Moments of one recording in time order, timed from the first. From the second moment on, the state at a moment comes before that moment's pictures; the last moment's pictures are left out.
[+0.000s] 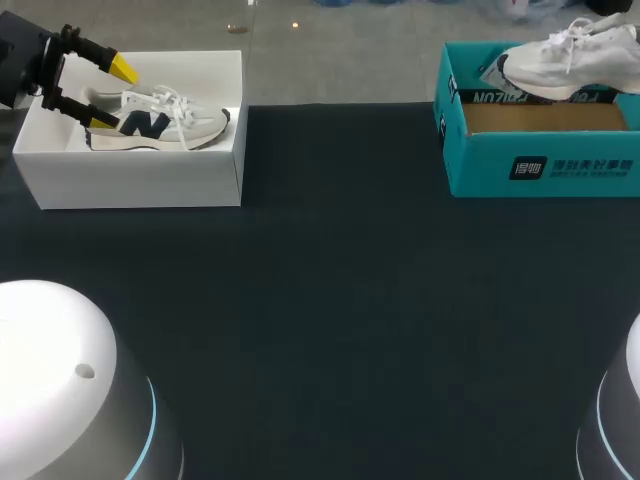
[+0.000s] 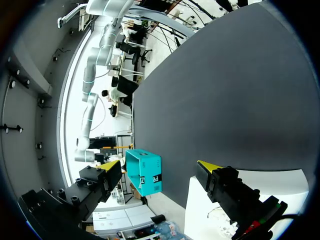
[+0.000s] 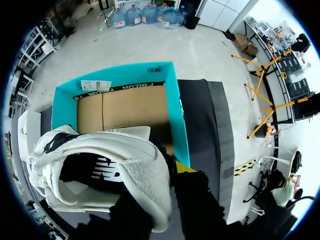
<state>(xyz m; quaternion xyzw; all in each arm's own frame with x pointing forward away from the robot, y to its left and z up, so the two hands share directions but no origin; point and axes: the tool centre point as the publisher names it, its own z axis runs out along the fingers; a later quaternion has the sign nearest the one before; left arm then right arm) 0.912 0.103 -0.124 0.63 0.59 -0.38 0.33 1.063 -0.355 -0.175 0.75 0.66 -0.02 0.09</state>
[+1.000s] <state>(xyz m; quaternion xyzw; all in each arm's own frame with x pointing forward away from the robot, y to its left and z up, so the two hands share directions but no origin) 0.912 0.103 -0.124 0.63 0.59 -0.38 0.33 1.067 -0.353 -0.218 0.76 0.64 -0.01 0.13</state>
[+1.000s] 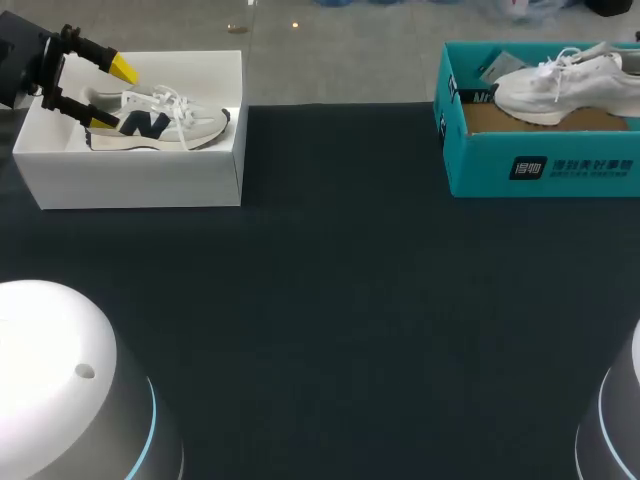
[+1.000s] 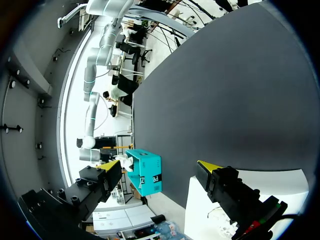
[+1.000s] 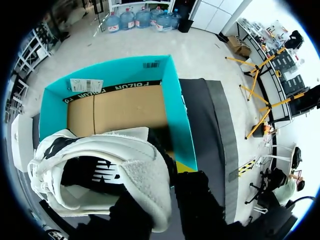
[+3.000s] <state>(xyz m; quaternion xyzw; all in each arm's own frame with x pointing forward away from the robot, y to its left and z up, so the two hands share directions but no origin) 0.911 0.103 -0.124 0.63 0.59 -0.38 0.33 1.073 -0.365 -0.369 0.79 0.60 -0.03 0.09</state>
